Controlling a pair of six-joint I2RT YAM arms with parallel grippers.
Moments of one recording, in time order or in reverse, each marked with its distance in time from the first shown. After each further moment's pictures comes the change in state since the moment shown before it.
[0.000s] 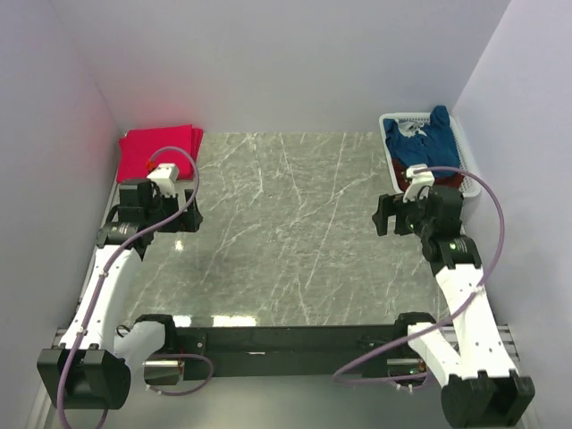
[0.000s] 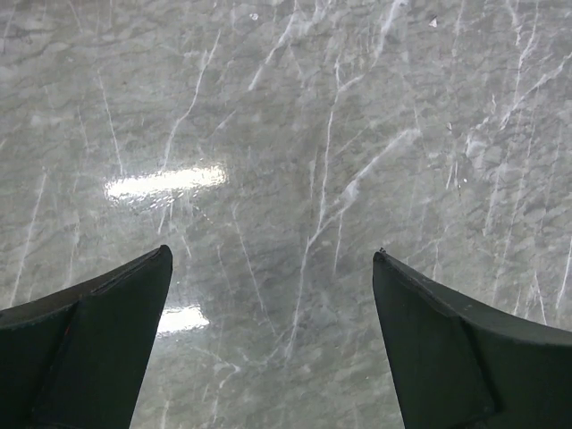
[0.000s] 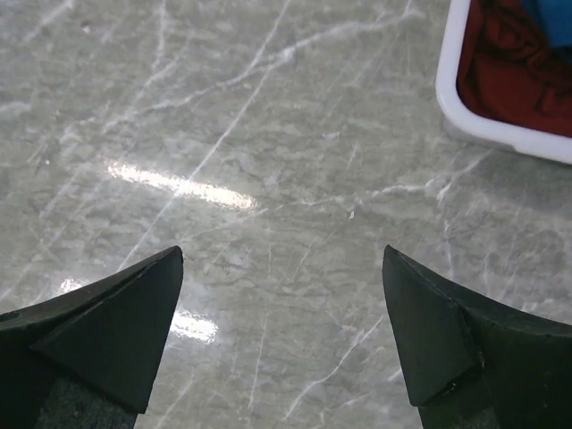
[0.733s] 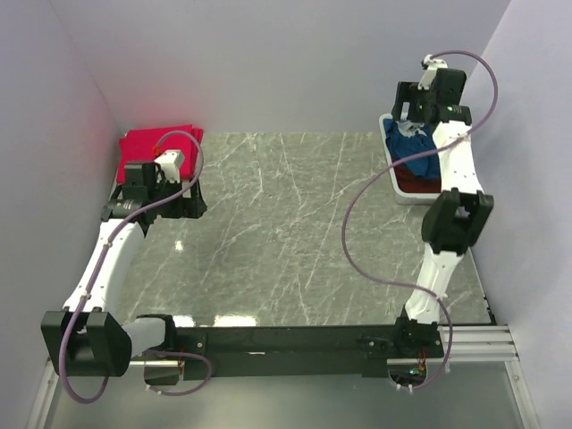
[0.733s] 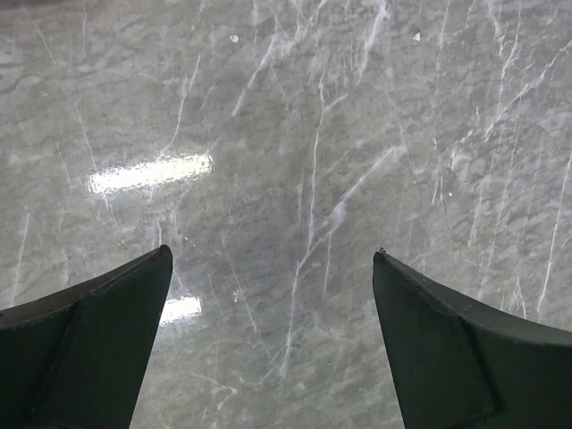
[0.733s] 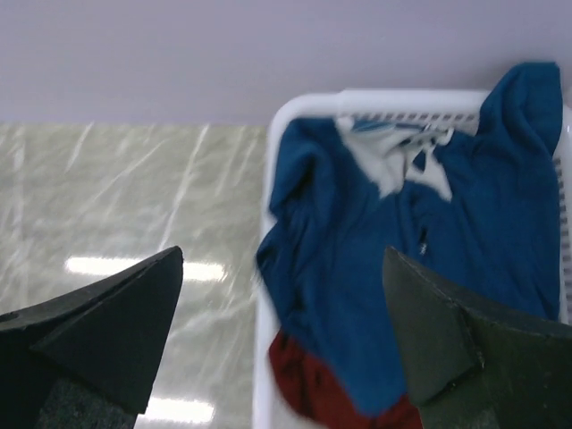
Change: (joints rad) left arm 0.000 0.185 0.137 -0.005 0.059 0.019; right arm -0.131 1.207 1.254 -0.027 0.068 0.027
